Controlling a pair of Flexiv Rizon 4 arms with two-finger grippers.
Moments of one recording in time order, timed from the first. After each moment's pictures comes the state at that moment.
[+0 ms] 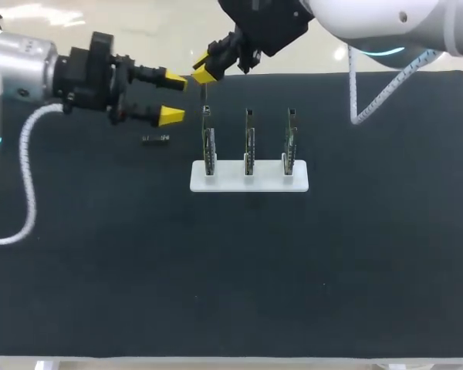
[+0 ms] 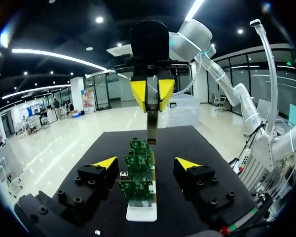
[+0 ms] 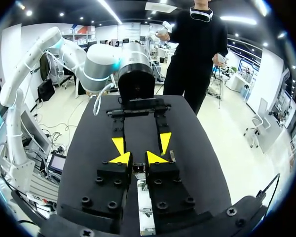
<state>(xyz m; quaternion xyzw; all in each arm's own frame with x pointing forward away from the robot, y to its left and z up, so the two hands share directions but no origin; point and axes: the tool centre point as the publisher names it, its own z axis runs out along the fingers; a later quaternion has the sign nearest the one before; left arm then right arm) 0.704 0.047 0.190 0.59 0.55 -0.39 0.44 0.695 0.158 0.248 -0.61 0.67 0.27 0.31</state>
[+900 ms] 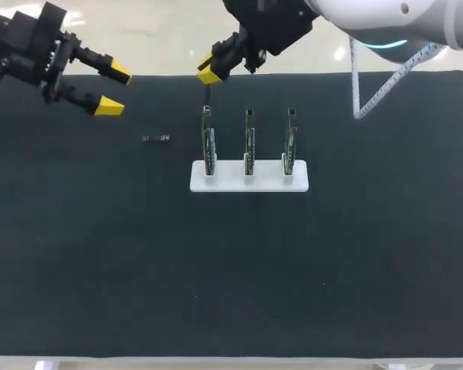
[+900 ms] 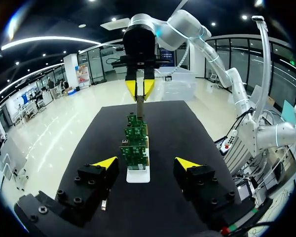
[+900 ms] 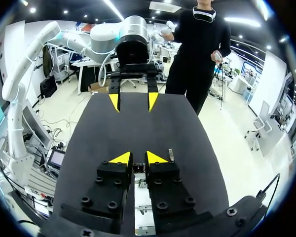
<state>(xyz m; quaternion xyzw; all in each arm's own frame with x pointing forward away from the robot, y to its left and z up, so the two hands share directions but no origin) 0.695 0.128 0.212 0.65 0.59 -0.32 0.35 0.703 0.151 0.243 -0.63 0.66 0.27 0.31</state>
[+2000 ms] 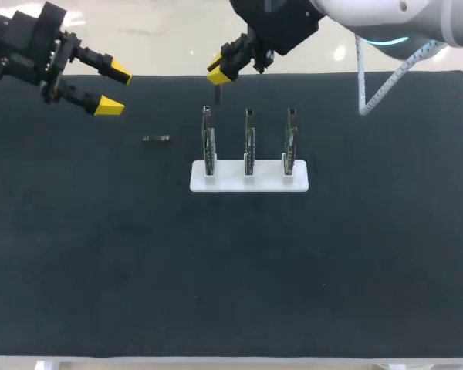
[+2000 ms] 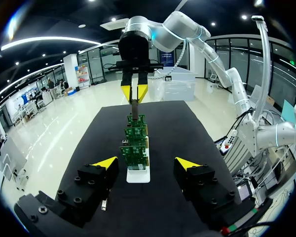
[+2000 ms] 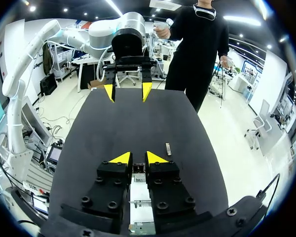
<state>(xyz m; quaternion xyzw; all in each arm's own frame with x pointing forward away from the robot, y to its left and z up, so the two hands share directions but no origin) 0.695 0.128 0.212 0.65 0.59 -0.32 0.35 0.715 0.134 0.229 -0.63 0.66 0.26 0.30</state>
